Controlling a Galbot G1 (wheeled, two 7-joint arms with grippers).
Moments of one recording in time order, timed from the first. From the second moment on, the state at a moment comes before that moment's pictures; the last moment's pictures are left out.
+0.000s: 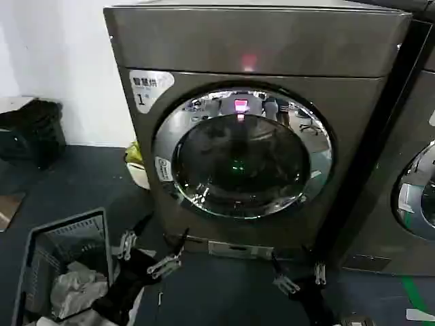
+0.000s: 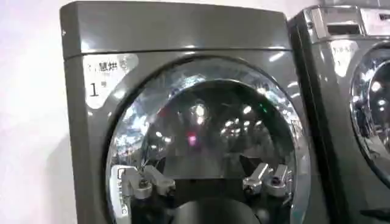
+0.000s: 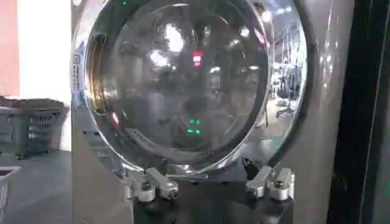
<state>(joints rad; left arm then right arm) 1.69 -1.46 -0.62 -2.46 -0.10 0.00 0.40 -1.63 1.42 0.59 2.19 0.12 0.00 -0.28</state>
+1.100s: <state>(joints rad) 1.74 -1.46 -0.65 -2.47 -0.10 -0.02 0.41 -0.95 1.05 0.18 1.93 0.44 -0.12 -0.42</state>
